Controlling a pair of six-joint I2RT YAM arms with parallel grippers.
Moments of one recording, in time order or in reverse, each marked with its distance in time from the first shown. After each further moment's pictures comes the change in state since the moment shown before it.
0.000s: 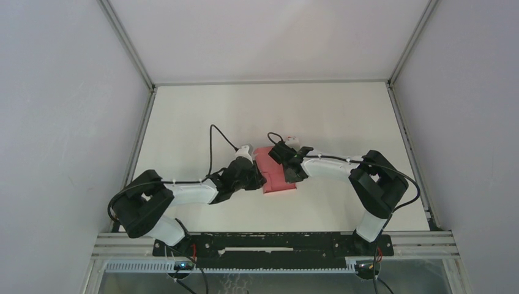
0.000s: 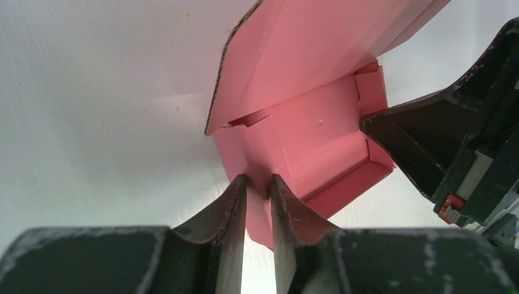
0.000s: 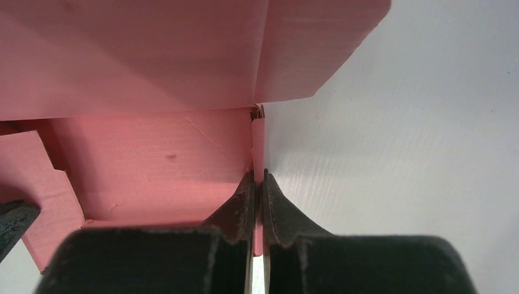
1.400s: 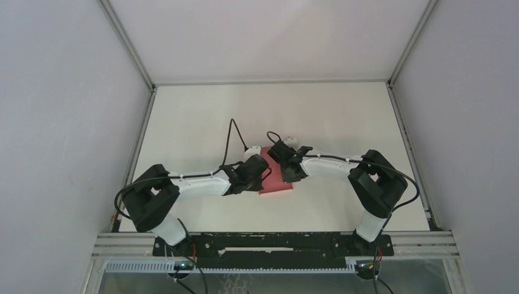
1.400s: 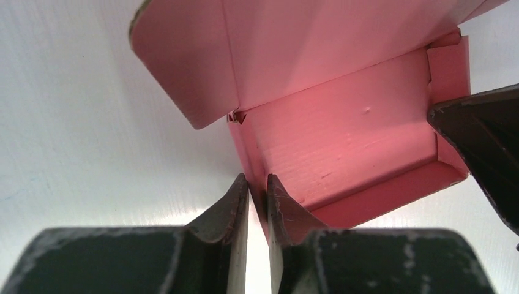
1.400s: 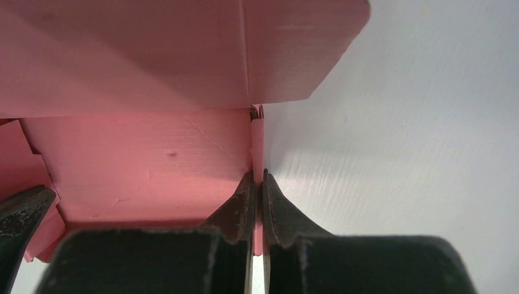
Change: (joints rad) left arm -0.082 0.078 0.233 -0.455 -0.176 0.068; right arm -0.001 0.008 0.011 0.018 -0.048 0.007
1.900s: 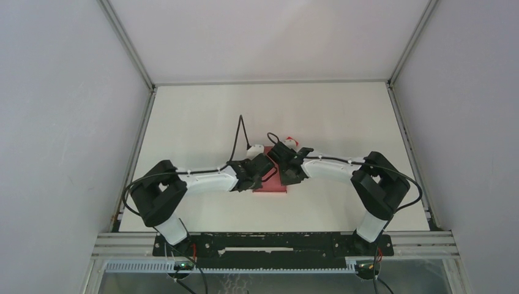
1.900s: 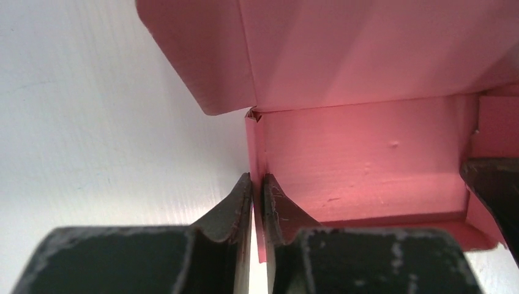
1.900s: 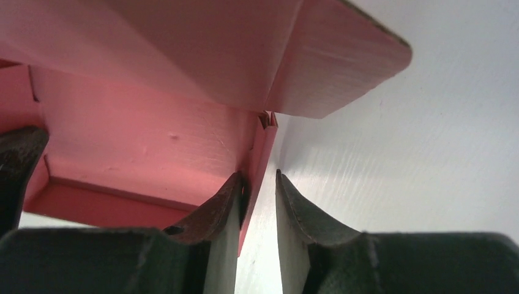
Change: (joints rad) left arm -0.010 0.077 0.112 -0.175 -0.134 0.034; right arm 0.010 -0.018 -0.010 0.014 -0.060 0.012
